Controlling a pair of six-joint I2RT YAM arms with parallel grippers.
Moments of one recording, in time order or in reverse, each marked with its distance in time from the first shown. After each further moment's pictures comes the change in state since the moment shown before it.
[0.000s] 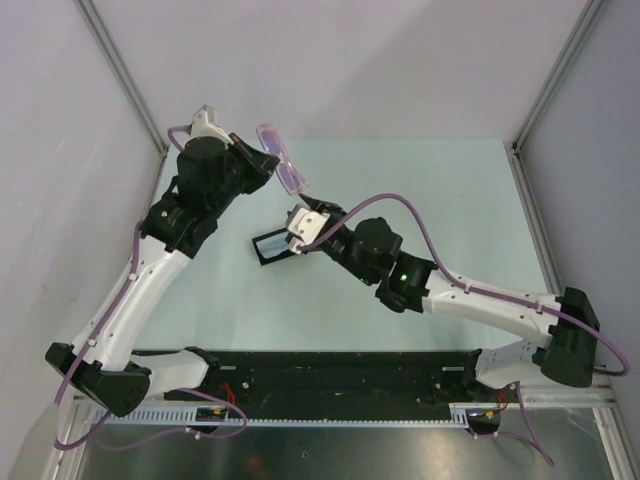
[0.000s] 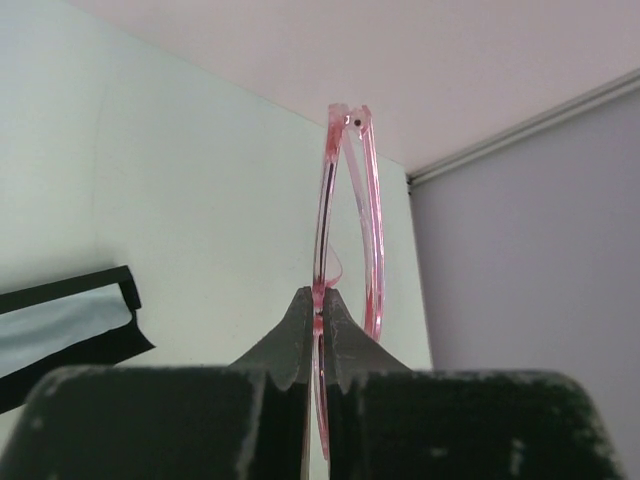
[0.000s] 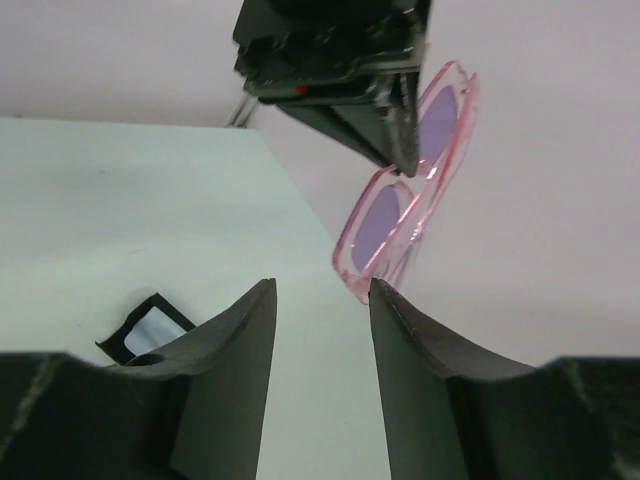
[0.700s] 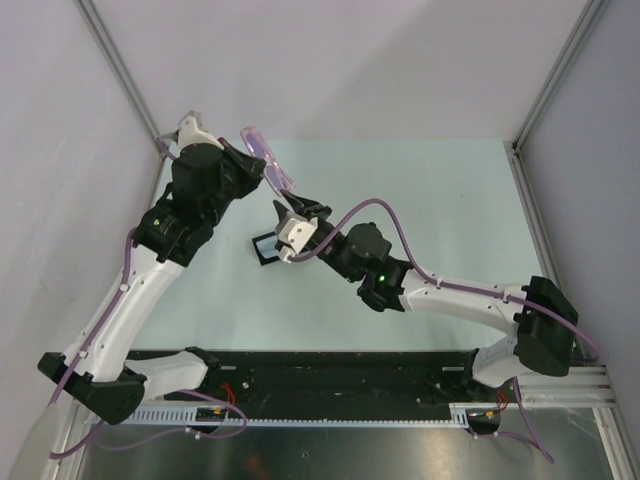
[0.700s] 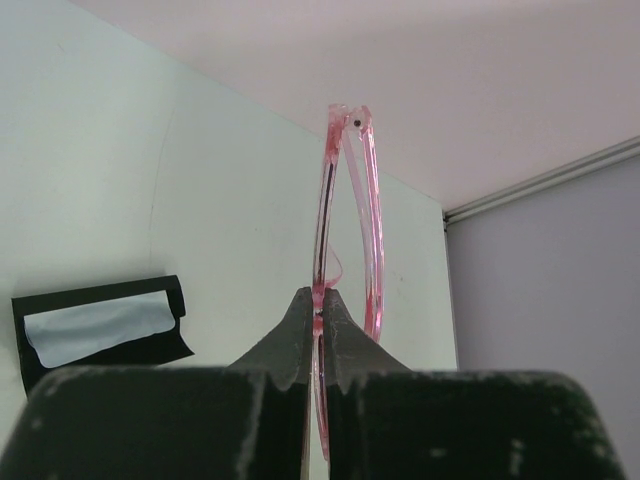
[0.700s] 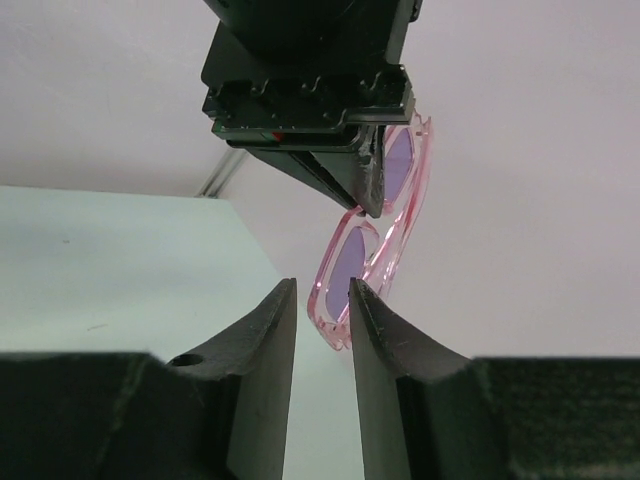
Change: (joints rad) left arm -0.045 -0.049 0.002 -0.066 -0.205 0.009; right arm 0.002 0.141 -0.043 0.354 -0.069 -0.130
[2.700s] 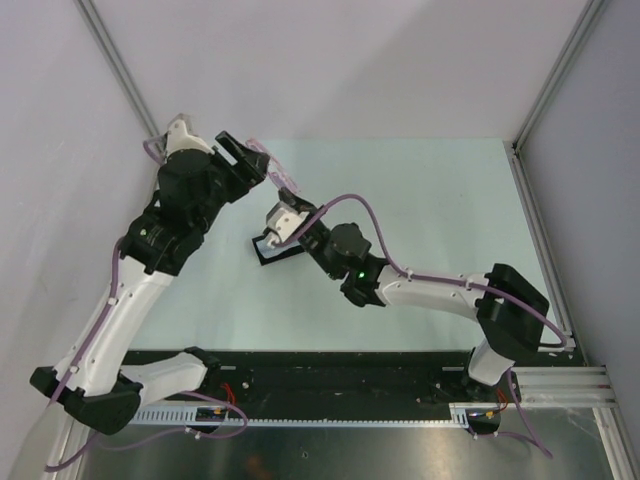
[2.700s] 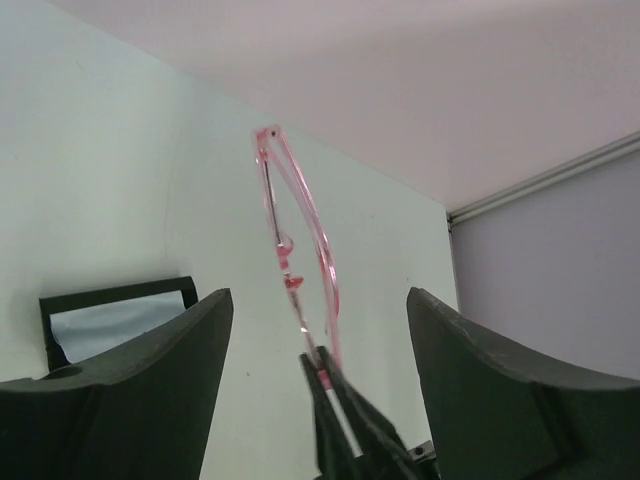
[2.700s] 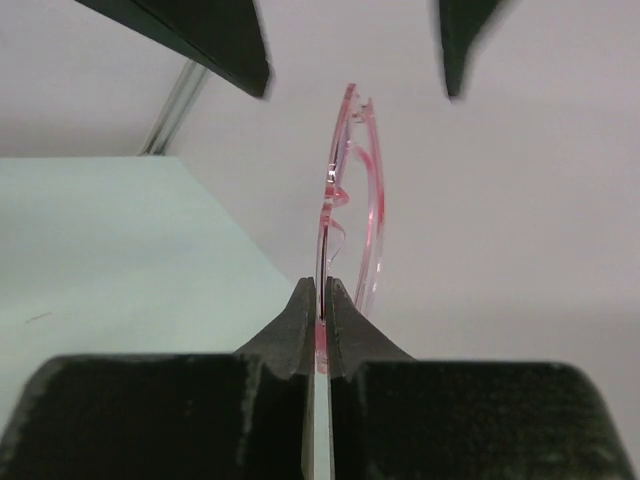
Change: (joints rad) left arm -0.004 -0.051 0.001 -0.037 -0.020 0.023; right arm -0.010 0.184 0.025 0.198 0.174 -0.060
